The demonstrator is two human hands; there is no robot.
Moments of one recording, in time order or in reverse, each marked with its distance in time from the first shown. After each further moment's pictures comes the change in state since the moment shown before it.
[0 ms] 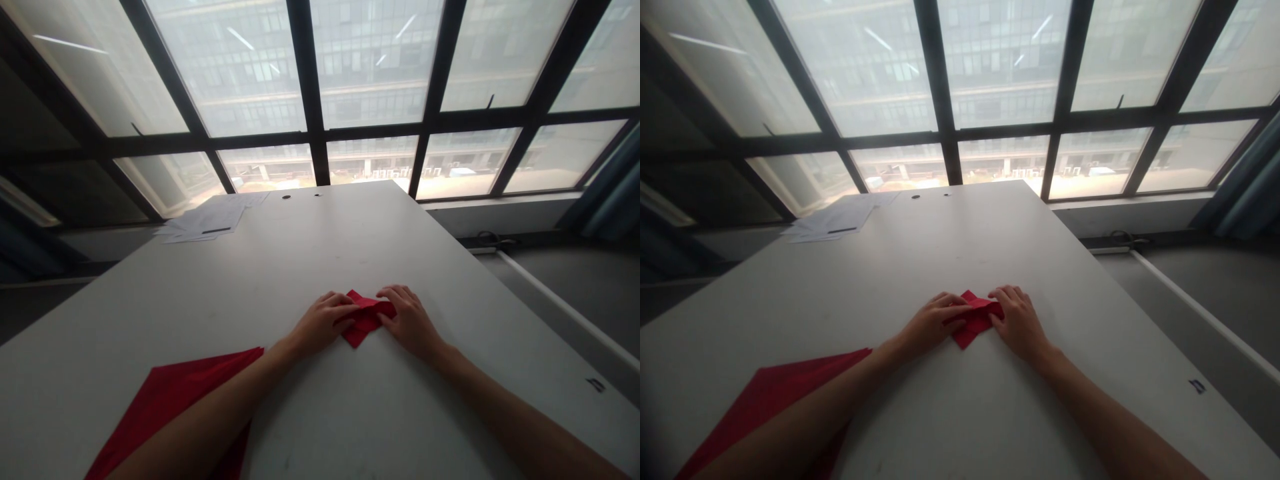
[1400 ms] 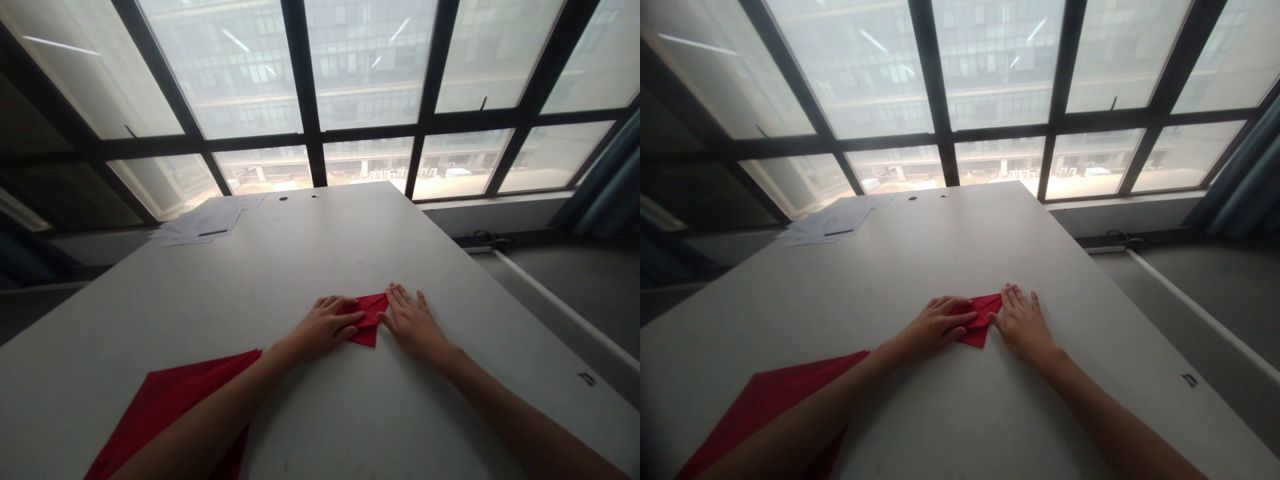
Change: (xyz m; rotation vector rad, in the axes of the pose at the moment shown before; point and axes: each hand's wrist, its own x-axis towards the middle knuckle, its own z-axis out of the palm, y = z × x) left_hand 0.000 0.014 -0.009 0.149 -0.170 0.058; right_hand -0.014 0.013 0.007 -0.312 -0.320 0.197
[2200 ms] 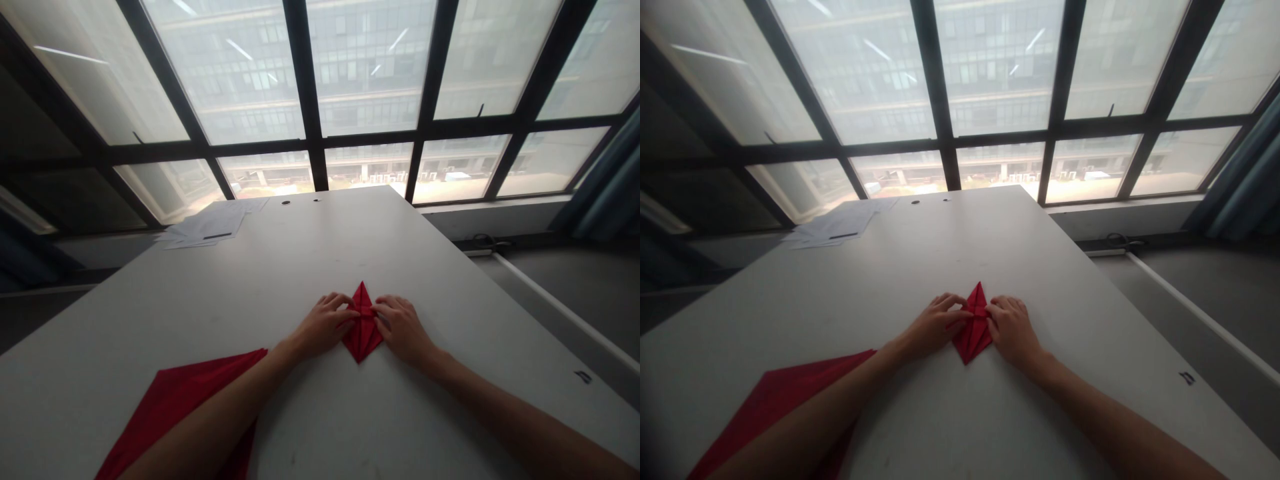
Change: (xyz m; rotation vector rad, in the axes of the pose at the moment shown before) left_hand 0.000 -0.010 0.009 -0.031 0.137 -0.008; right_hand -0.001 -0.029 -0.006 0.222 0.241 -0.148
